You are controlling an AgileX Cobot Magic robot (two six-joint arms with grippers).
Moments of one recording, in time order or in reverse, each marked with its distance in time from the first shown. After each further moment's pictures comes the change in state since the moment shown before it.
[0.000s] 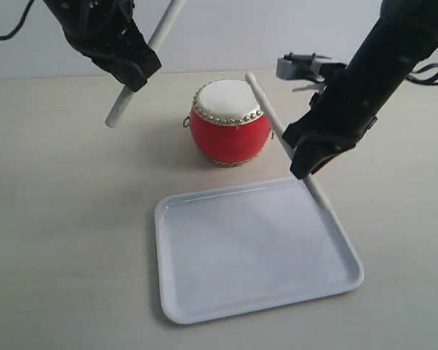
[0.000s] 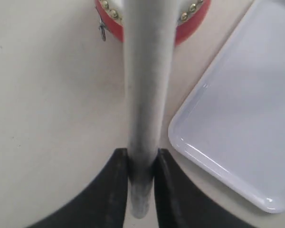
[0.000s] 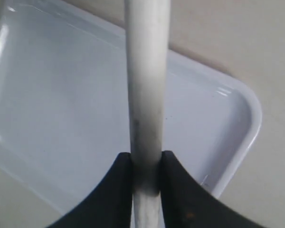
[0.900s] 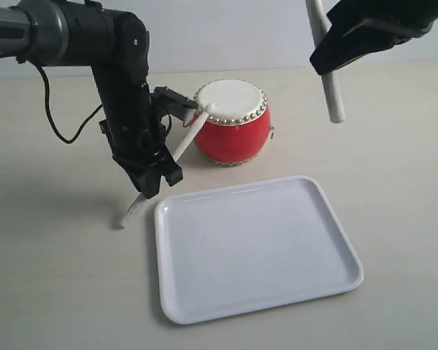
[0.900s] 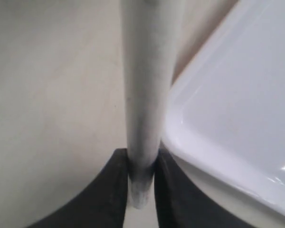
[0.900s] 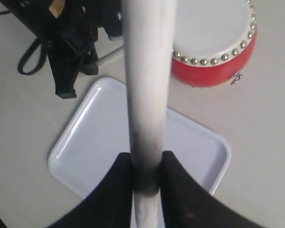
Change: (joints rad) left arm 0.000 0.383 0.061 -0.029 -0.012 0.014; right arm 0.000 -0.470 -0.037 0.041 0.067 0.013
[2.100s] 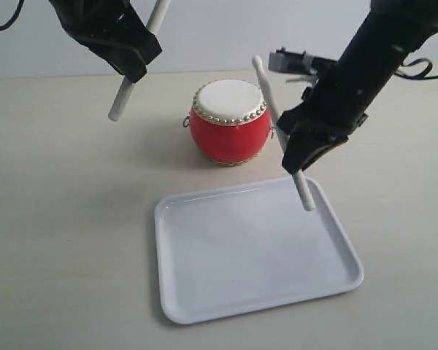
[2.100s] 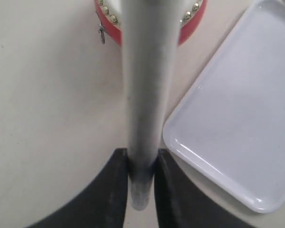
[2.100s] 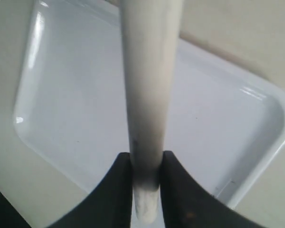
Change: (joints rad) left arm 0.000 -0.375 -0.110 0.020 0.056 -0.039; right arm 0.000 0.459 -0.048 0.009 0.071 -0.021
